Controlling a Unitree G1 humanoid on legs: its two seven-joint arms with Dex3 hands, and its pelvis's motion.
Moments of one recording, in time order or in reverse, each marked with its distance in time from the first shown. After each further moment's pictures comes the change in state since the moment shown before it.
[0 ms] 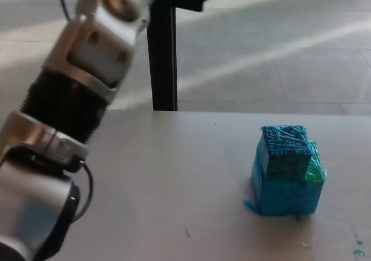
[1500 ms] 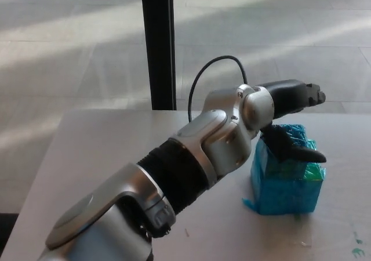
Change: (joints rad) left_arm 0.104 -0.280 -0.346 0.109 0.210 0.093 -0.302; right_arm -0.081 -0.003 0.019 0.022 -0.010 0.022 0.004
